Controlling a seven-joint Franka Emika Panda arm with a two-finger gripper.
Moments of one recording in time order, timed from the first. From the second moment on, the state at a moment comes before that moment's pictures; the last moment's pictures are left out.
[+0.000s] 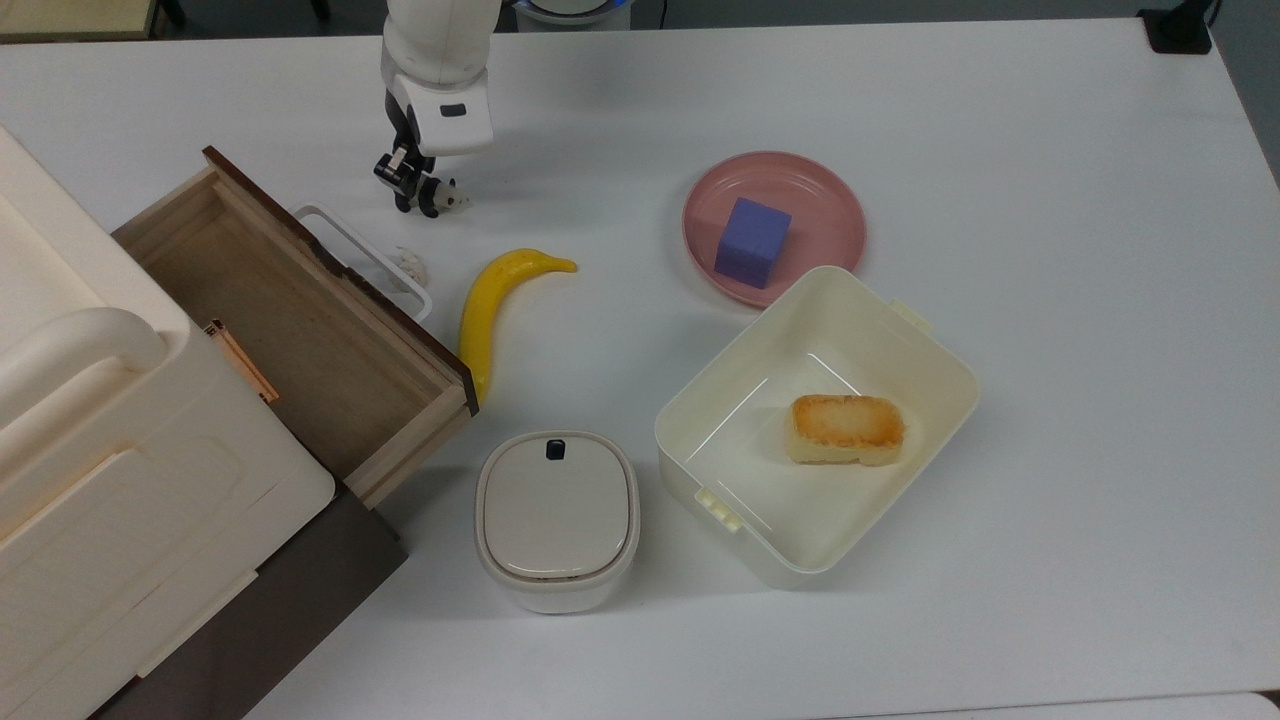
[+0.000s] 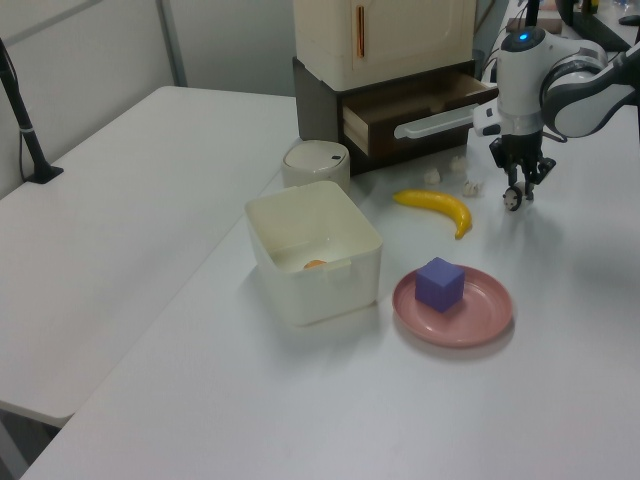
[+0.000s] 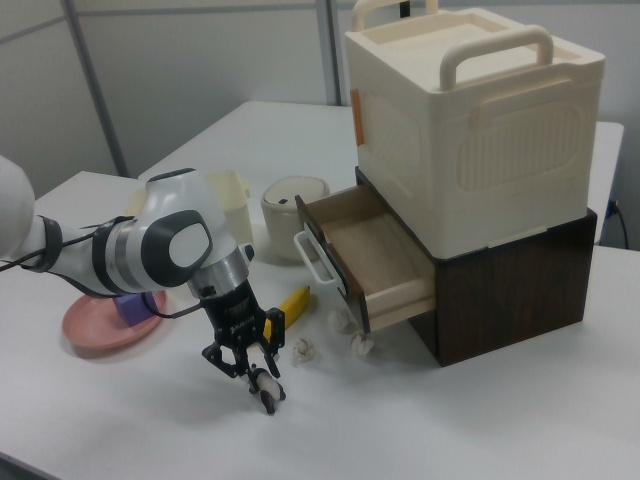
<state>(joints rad) -0.08 -0.01 -0.09 -2.35 -0.42 2.29 -1.02</state>
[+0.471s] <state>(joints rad) -0.08 -0.01 -0.09 -2.35 -0.42 2.29 -1.02</state>
